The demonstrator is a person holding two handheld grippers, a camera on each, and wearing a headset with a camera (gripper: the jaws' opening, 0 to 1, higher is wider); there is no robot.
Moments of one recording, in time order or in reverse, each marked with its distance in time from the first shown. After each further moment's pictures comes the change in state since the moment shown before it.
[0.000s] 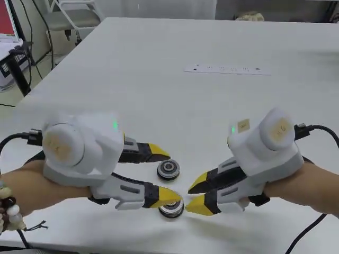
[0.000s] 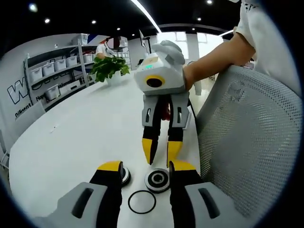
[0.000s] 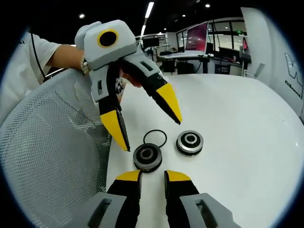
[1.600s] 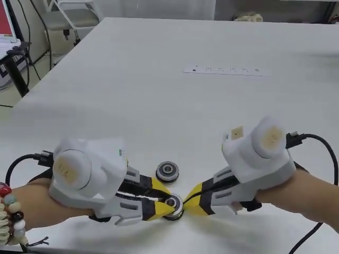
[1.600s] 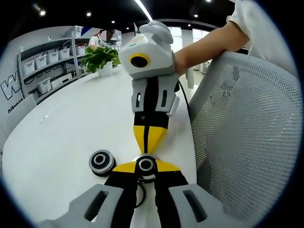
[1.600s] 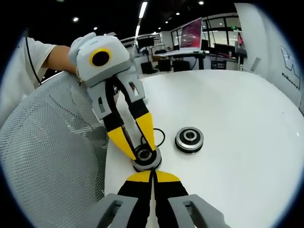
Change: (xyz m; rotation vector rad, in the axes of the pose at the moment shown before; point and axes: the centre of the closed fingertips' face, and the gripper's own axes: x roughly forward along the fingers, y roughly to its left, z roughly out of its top) left arm 0.013 -0.015 -0.029 0.007 0.053 -0.060; right arm 0.007 -0.004 -0.002 0.081 -0.001 -0.015
